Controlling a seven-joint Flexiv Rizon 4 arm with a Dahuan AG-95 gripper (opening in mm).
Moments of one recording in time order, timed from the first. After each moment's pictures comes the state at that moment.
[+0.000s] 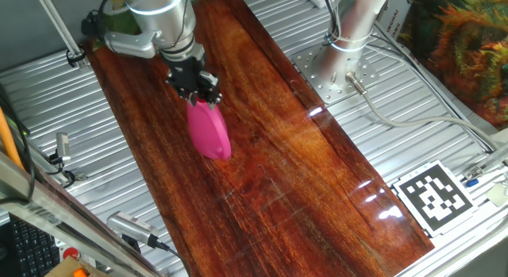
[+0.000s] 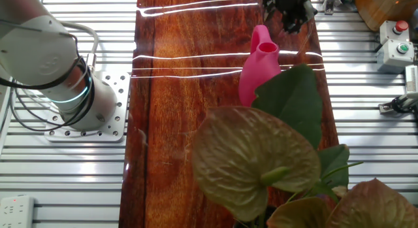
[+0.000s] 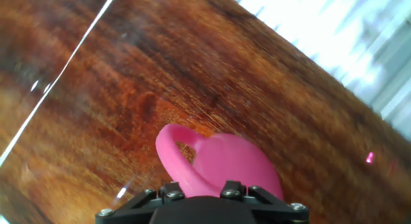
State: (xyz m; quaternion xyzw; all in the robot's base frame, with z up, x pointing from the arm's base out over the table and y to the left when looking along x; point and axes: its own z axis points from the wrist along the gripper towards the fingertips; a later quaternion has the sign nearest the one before) arm 0.511 0.087 0.258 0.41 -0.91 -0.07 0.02
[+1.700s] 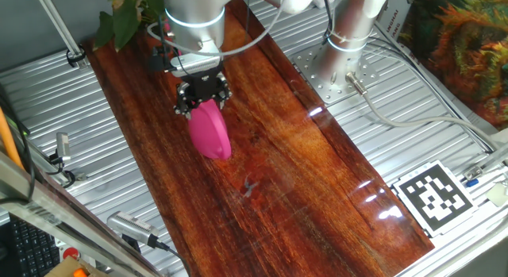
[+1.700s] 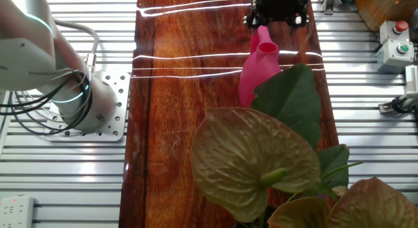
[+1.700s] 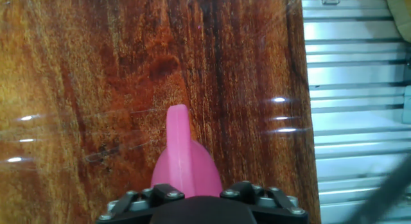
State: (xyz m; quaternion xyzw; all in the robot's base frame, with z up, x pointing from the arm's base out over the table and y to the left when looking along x) arm 0.511 0.091 0.230 0.69 -0.72 0.02 -0.03
